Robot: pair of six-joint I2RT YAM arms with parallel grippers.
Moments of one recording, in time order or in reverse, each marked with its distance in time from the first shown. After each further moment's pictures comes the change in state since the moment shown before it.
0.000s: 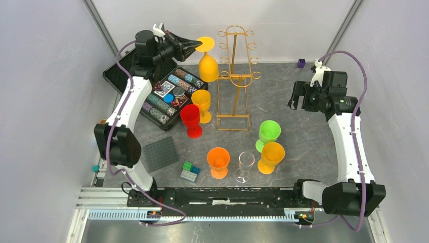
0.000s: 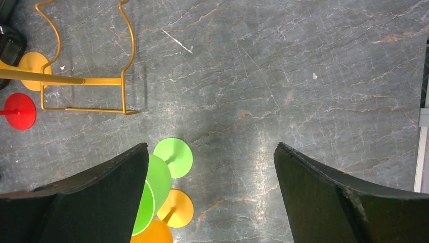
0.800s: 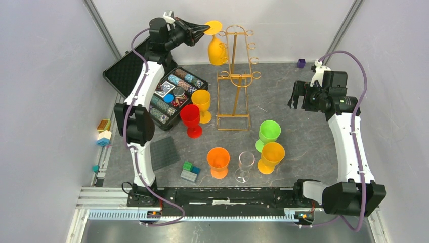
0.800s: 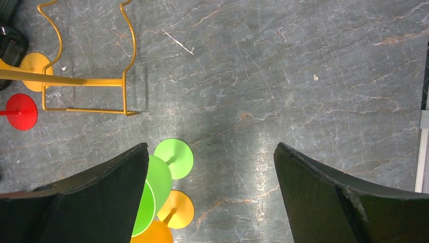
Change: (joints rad) left arm -0.027 0.389 0.442 0.062 -0.027 -0.108; right arm 0.000 0.000 0.000 0.002 -0.002 0.000
